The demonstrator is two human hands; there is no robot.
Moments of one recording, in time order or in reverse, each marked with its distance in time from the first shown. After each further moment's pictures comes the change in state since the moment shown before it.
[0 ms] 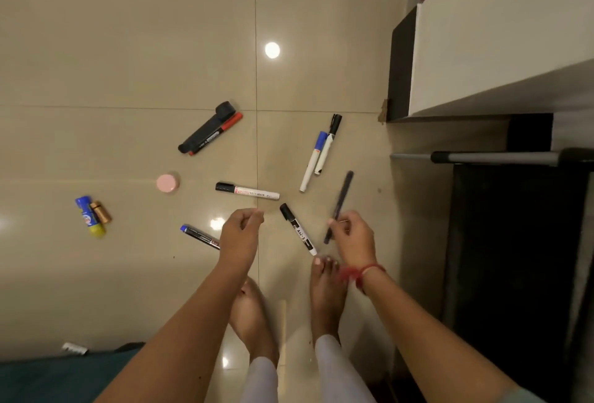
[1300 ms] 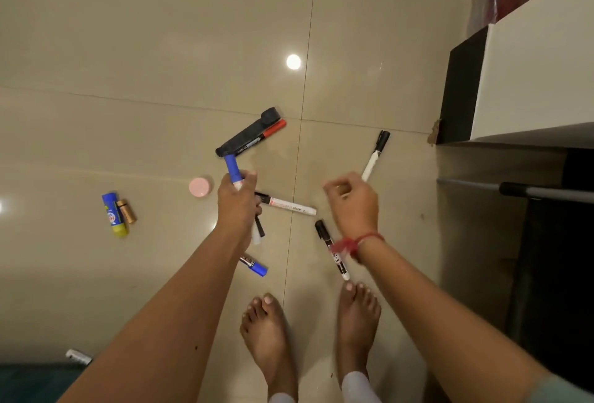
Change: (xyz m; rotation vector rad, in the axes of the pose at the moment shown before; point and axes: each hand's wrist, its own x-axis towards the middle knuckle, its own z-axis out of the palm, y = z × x) left_hand 0.069 0.043 -0.047 -0.417 0.119 0.025; right_hand 0.032 -0.093 0.073 -0.126 0.062 -0.257
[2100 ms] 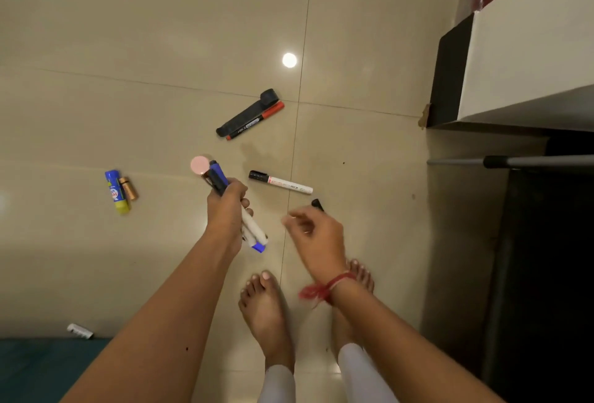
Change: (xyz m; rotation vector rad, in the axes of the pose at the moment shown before) left_hand -0.032 -0.028 -0.037 -0.145 0.024 -0.155; right_hand -0.106 0.019 0.022 0.127 -0.204 -0.091
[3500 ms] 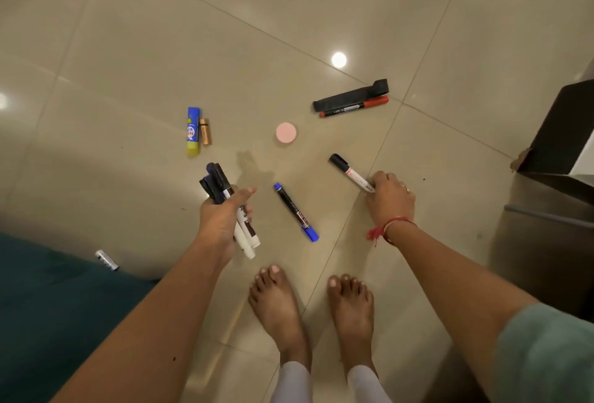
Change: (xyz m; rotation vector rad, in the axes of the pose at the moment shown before) left_hand 0.040 -0.039 -0.145 -0.328 0.061 -0.067; right_hand 0.117 0.042 0.037 -1.093 -0.011 -0.194
